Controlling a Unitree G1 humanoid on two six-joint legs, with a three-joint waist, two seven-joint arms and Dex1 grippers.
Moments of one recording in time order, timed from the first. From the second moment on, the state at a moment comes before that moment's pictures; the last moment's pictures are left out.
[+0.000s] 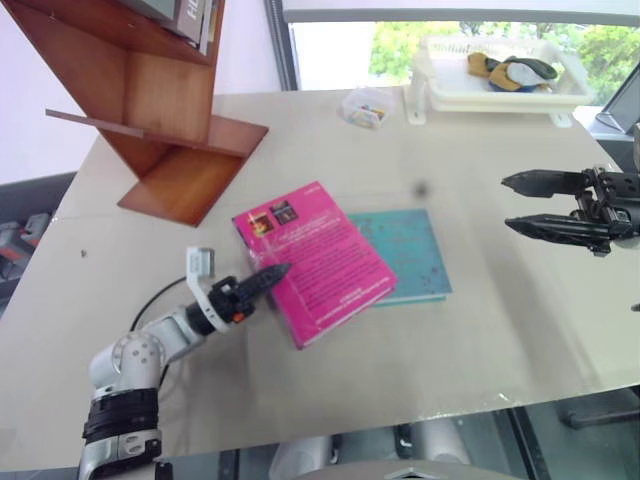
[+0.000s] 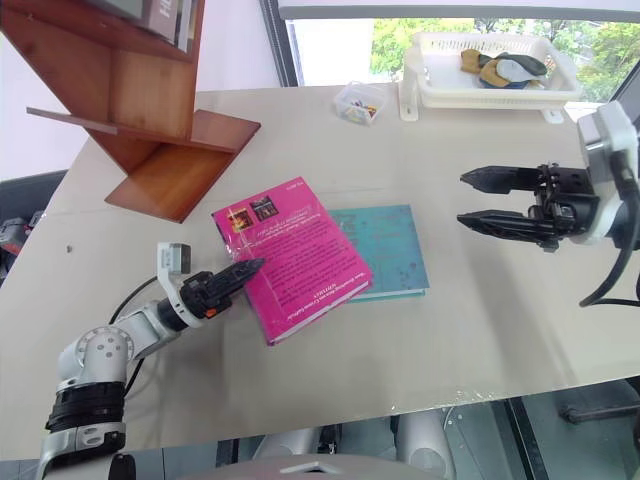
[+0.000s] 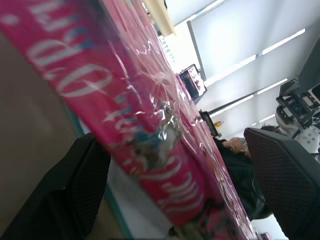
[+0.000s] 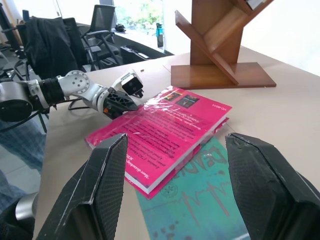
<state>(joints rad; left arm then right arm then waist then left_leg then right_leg) -0.18 0.48 0.33 0.12 -0.98 0.96 -0.97 -0.47 -0.96 -0.29 -0.16 0.86 0.66 1.32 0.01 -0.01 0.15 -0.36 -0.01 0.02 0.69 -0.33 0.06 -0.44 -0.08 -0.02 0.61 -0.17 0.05</state>
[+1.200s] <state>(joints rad) -0.23 0.47 0.35 0.02 -1.08 1.10 -0.72 -0.41 -0.95 -0.29 -0.16 0.85 0.63 1.27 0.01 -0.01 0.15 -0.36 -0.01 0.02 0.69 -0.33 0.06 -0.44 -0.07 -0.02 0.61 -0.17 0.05</state>
